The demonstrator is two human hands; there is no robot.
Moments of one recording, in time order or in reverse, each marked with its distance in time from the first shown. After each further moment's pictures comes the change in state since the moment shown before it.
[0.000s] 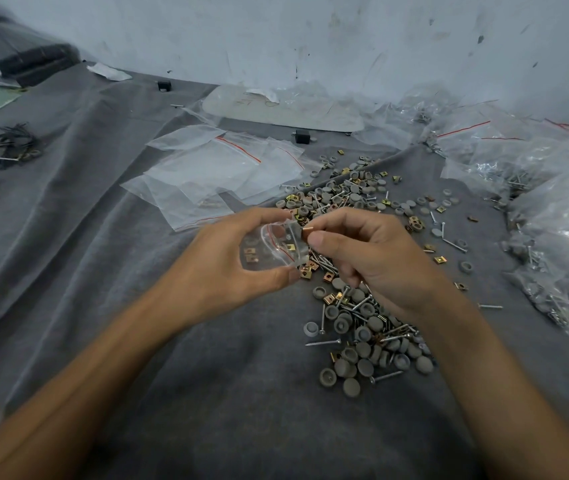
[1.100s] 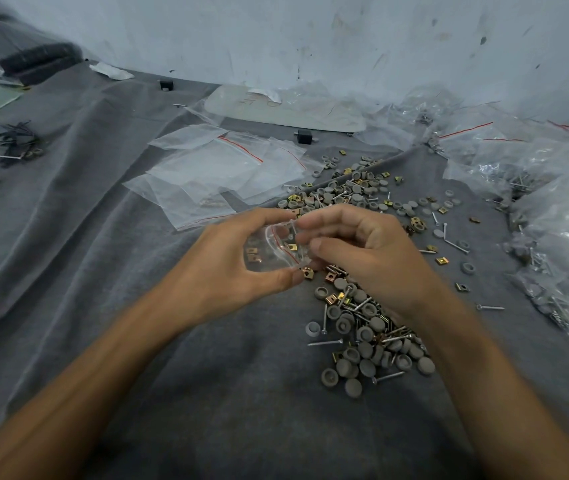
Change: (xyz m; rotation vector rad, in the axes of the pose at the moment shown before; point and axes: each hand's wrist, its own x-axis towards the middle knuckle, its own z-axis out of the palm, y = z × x) left_hand 0.000 0.001 0.000 0.007 -0.015 -0.008; right_hand -0.001 -0.005 0.007 -0.104 0.003 -0.081
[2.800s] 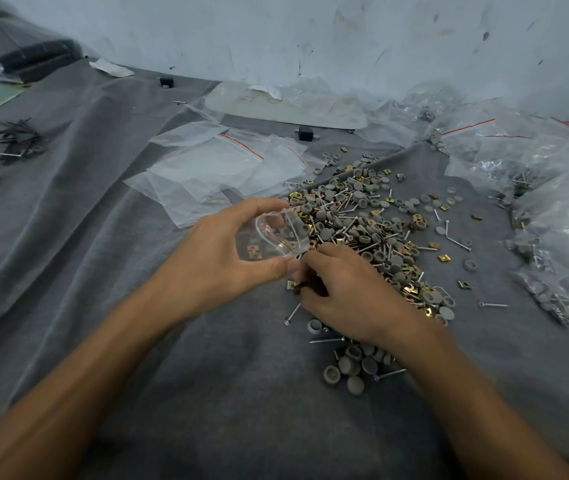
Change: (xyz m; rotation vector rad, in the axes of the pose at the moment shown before) left_hand 0.000 -0.008 -0.006 -0.039 0.026 0.008; right_hand -0.005 0.034 0.017 -0.929 -0.172 -0.004
